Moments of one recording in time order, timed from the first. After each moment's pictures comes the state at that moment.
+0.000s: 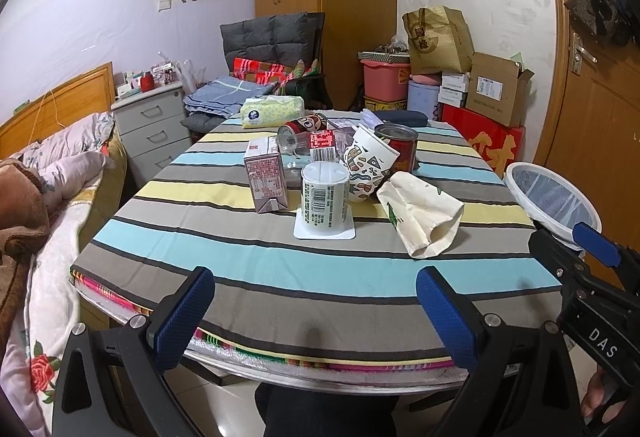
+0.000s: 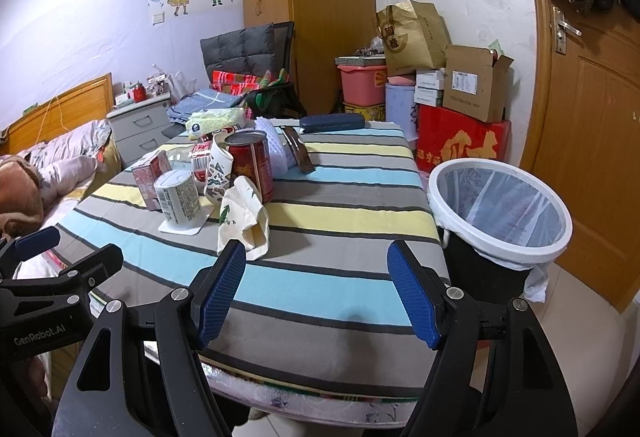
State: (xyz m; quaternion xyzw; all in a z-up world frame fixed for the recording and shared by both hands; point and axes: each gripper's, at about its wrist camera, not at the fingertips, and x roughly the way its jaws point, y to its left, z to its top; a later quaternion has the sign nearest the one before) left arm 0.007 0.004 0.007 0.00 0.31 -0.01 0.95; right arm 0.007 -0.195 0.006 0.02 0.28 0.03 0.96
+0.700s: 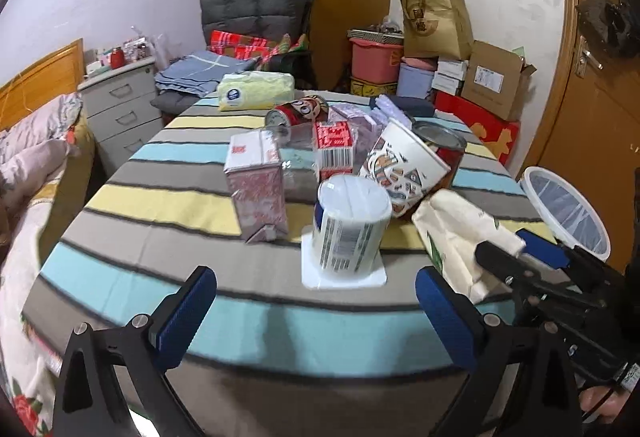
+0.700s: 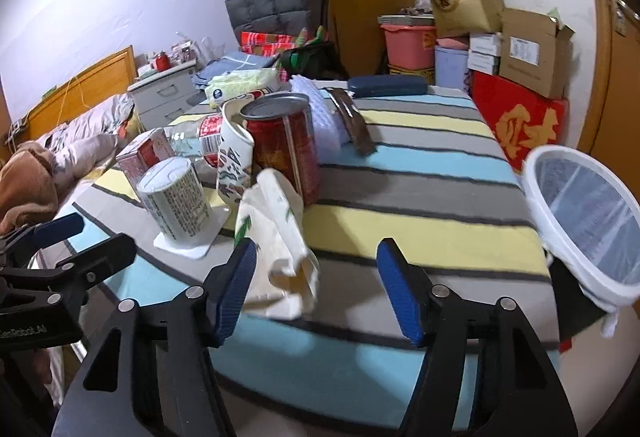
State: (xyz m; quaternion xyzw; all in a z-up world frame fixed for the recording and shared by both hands) left arm 0.107 0.038 -0.018 -0.02 0.35 -0.06 0.93; right arm 0.084 -0.166 -0.026 0.03 0.34 0.11 0.93
